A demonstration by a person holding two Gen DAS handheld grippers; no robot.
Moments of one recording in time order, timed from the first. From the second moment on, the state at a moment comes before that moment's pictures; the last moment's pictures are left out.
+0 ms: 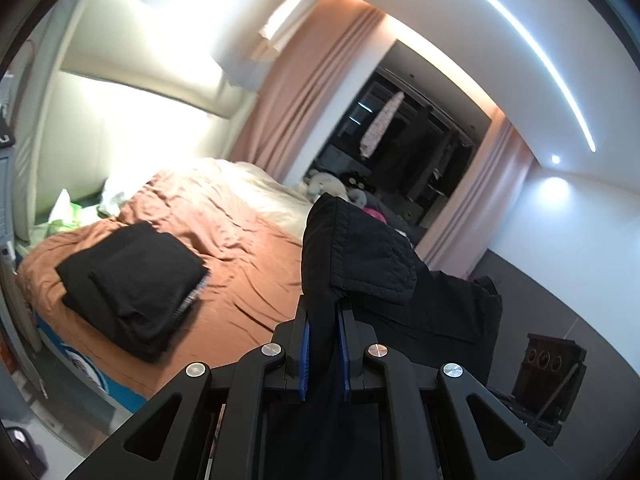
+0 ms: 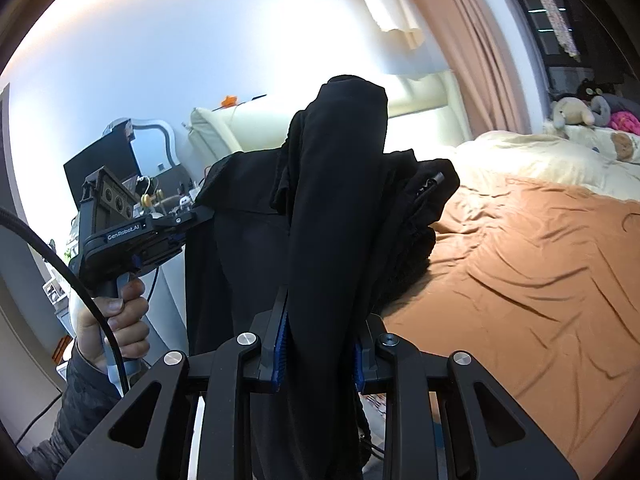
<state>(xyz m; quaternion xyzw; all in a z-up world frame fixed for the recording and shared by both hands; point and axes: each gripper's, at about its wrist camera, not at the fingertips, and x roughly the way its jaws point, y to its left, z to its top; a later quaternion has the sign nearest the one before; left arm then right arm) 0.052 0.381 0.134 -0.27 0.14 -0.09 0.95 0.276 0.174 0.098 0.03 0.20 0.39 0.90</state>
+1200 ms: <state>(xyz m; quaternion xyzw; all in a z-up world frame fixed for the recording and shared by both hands) 0.187 0.619 0.084 -0.31 0.14 0.05 0.94 0.544 0.274 0.063 0.00 0.29 0.49 0.82</state>
